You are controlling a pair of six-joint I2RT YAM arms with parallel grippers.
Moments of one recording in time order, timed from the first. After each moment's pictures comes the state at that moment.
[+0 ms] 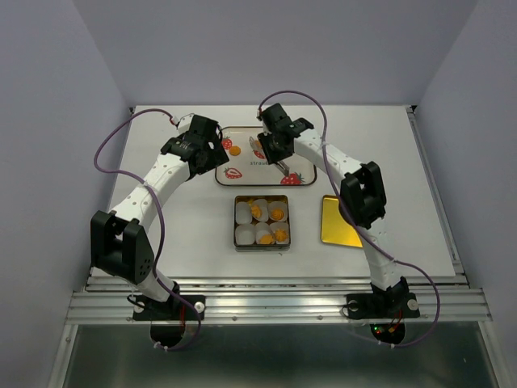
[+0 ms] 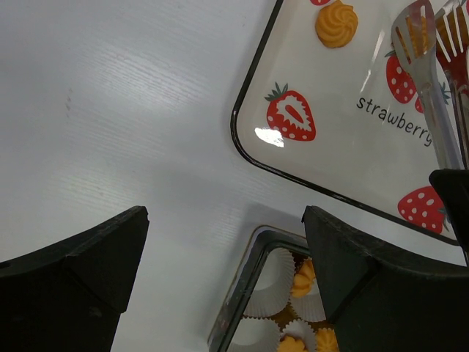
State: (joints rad) left arm -0.38 1.55 1.36 -0.75 -0.34 -0.72; right arm 0.60 2.30 2.14 -0.82 0.14 0.13
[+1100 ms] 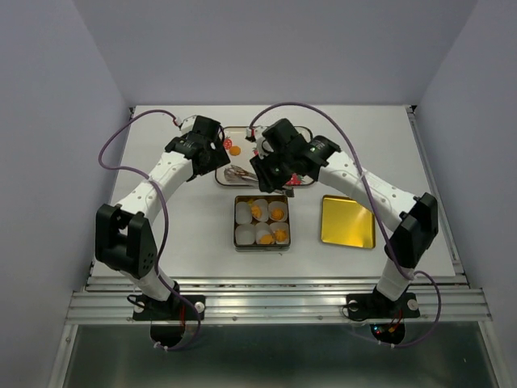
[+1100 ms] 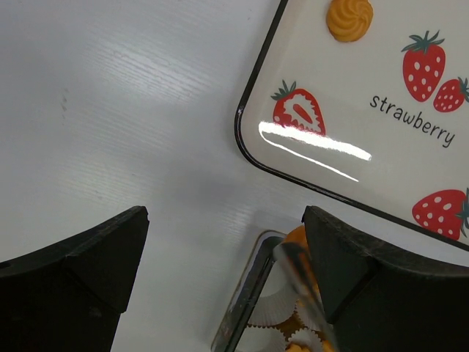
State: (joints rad) left arm -0.38 1.59 1.36 -0.74 -0.34 -0.71; right arm 0.77 1.76 1.75 -0.86 -0.10 0.10
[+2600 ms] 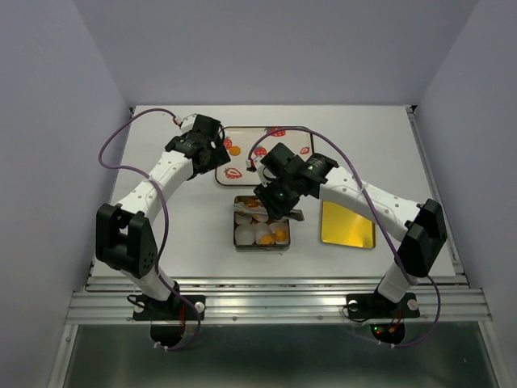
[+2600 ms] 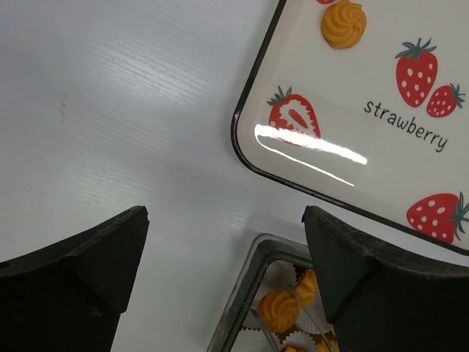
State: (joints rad) left arm -0.38 1.60 1.37 -0.73 -0.35 -0.71; right arm 0.88 1.68 1.56 -0.96 -0.11 0.08
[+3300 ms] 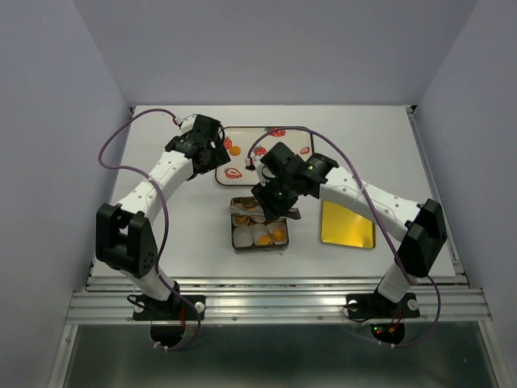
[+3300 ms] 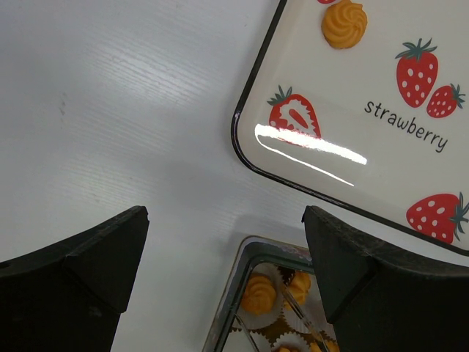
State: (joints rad) left arm -0.38 1.60 1.37 -0.73 -0.35 -0.72; right arm 0.88 1.68 1.56 -0.93 -0.15 0.10
